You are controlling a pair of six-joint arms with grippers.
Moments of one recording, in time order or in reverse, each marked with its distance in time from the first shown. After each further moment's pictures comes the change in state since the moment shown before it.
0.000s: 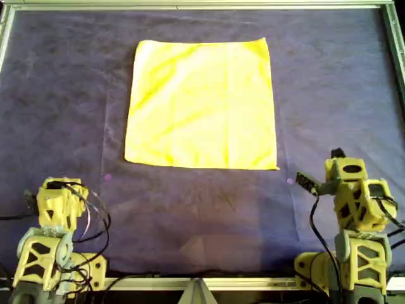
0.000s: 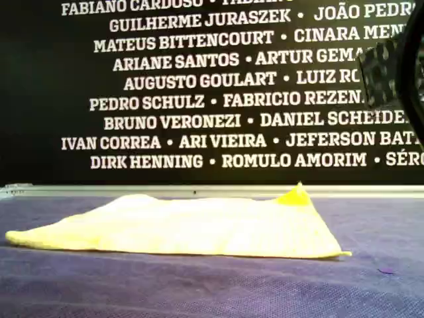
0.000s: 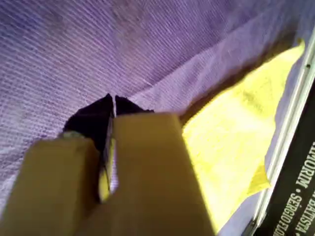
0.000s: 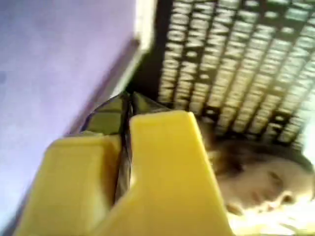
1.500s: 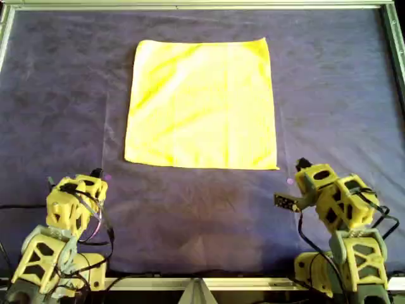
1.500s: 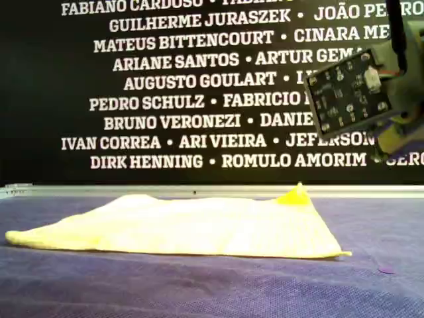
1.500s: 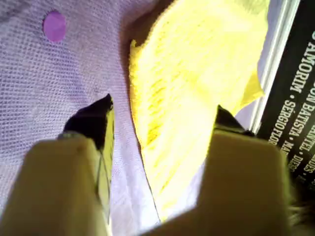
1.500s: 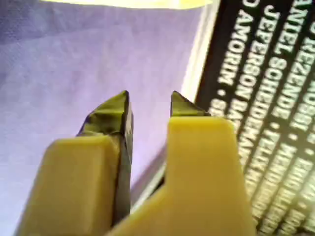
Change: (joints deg) left arm -10.5 0.0 0.2 -6.2 6.9 -0.6; right arm 10.3 -1.9 -0.1 9.0 -8.7 -1.6
